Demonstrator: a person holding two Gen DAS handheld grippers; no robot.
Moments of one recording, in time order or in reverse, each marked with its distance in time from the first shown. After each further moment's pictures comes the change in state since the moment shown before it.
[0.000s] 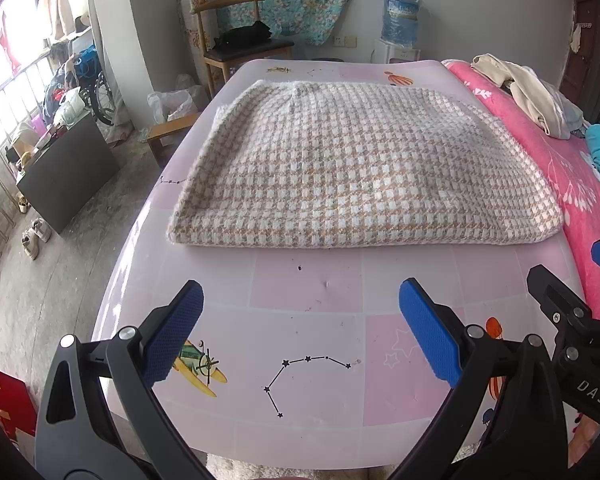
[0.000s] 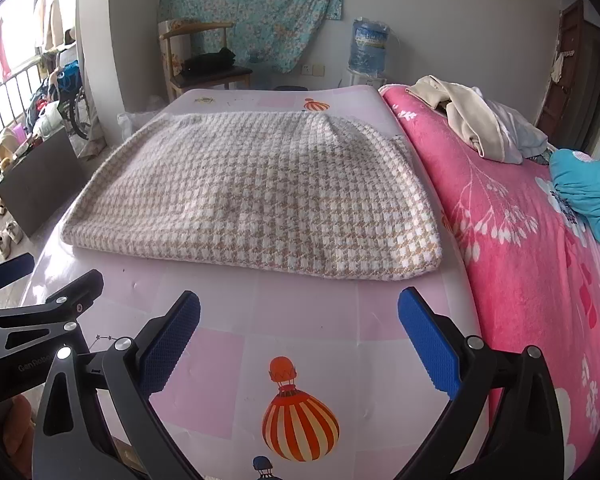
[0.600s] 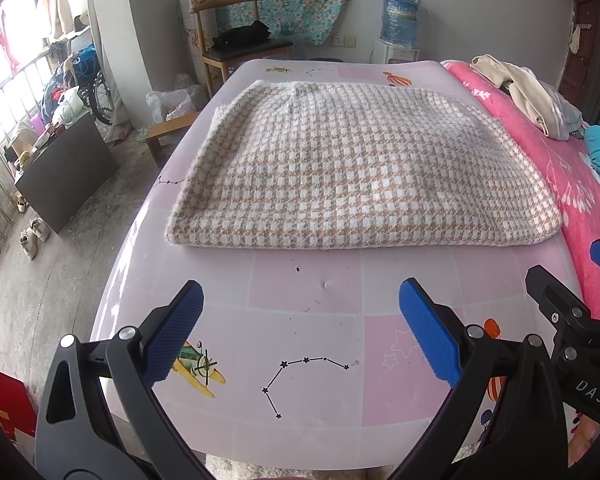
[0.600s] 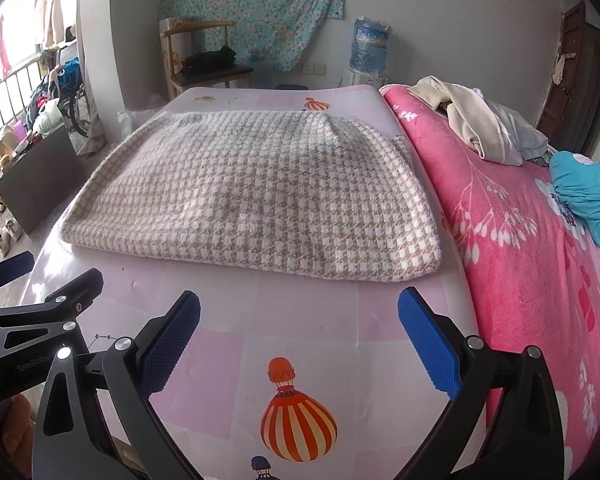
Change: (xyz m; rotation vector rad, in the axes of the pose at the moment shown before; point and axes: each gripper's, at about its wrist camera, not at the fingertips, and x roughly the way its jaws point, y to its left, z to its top) left arm 0.000 0.000 0.001 -0.002 -0.001 -0.002; right arm 0.001 -0.001 0.004 -0.007 0.004 0.000
